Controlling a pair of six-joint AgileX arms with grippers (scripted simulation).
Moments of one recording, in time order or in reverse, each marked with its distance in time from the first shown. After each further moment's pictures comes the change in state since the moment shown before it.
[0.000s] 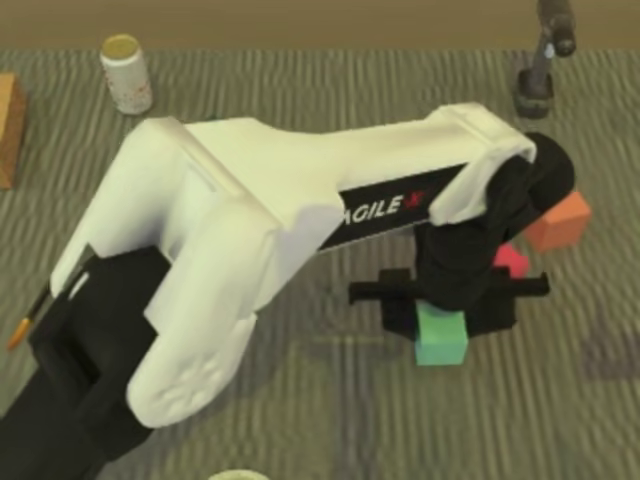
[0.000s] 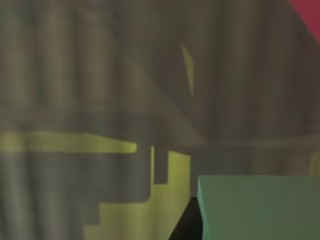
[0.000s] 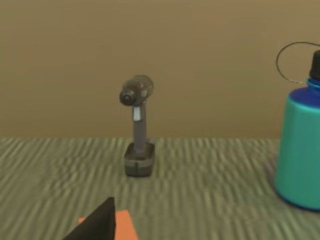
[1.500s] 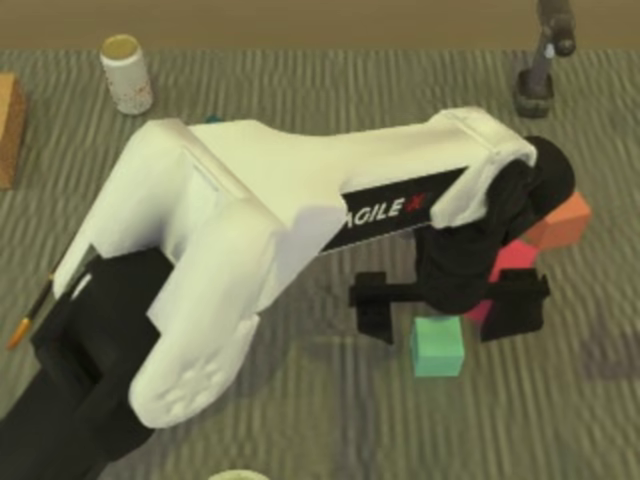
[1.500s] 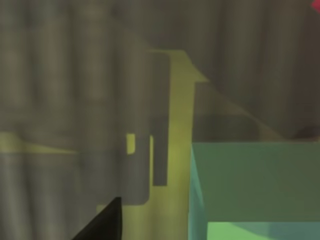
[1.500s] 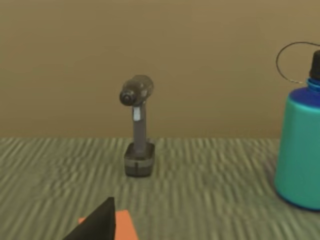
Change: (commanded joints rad) left arm 0.000 0.000 -0.003 0.003 0.000 0.000; right arm 0.000 0.000 0.000 0.000 0.000 0.000
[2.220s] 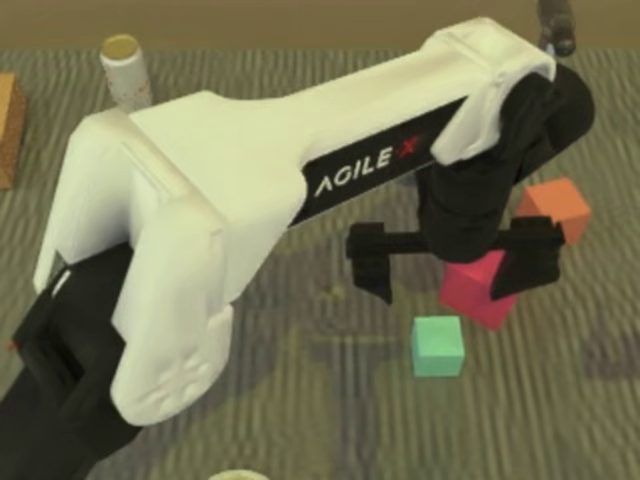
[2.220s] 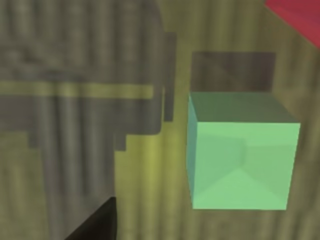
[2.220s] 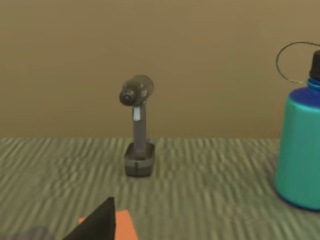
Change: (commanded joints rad) left arm 0.019 -0.040 0.207 -0.246 -0.001 -0.004; right arm 0.000 0.000 0.000 0.000 0.000 0.000
